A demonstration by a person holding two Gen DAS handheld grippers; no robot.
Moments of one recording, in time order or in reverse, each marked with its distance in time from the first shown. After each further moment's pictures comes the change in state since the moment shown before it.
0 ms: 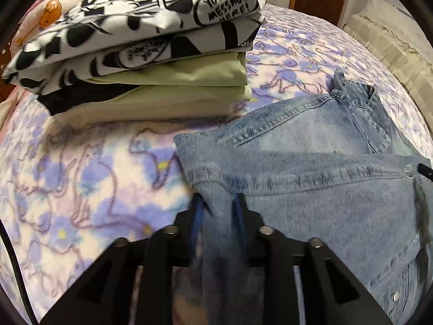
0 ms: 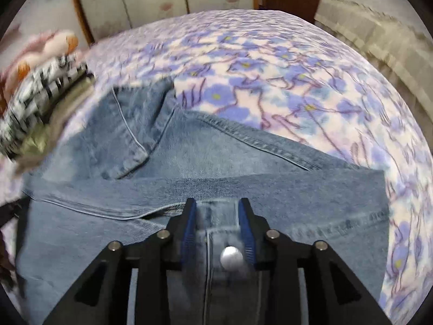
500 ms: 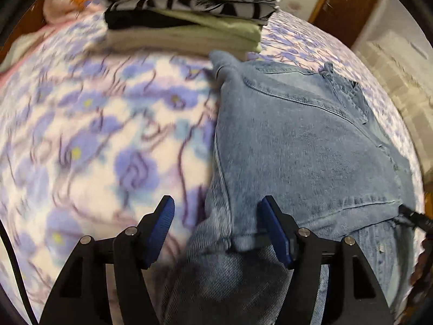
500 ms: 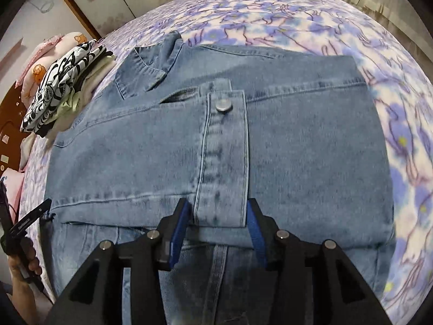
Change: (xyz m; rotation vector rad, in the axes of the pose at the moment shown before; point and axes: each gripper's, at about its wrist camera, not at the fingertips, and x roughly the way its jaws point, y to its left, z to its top) left arm -0.051 0.026 -0.123 -0.226 0.000 -0.093; right arm -0.037 -0.014 -0.106 0.061 0.115 0.091
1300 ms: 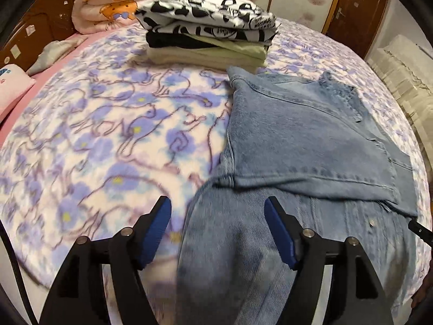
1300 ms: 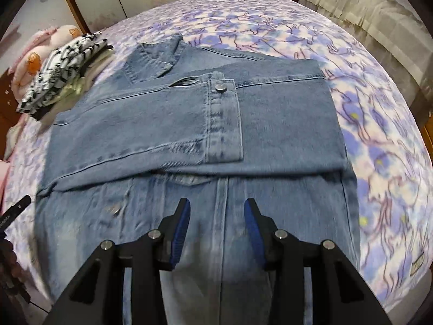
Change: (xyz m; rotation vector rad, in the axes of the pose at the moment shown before) left arm -0.091 -0.014 -0.048 -0.004 -0.070 0.133; right arm -0.073 0.033 -0.060 -0.031 -0.026 -0.129
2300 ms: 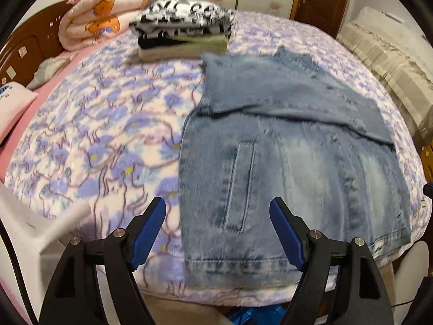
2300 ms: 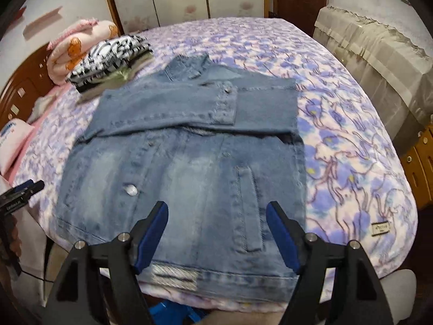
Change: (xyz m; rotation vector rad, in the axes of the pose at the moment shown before) left arm -0.092 -0.001 -0.112 0.152 0.022 -0.022; right arm -0.110 -0.033 -0.096 -0.156 -0.069 0.017
